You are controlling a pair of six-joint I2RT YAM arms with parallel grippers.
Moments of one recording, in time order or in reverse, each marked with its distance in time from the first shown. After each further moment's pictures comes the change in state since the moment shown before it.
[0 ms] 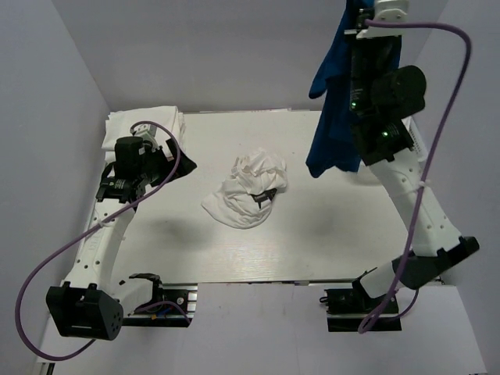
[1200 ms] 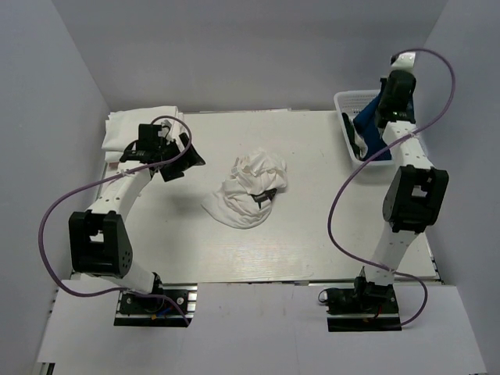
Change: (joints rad) left arm 0.000 0.399 0.116 0.042 0.016 -0.056; right arm -0.618 0.450 -0.169 -0.232 -0.066 0.321
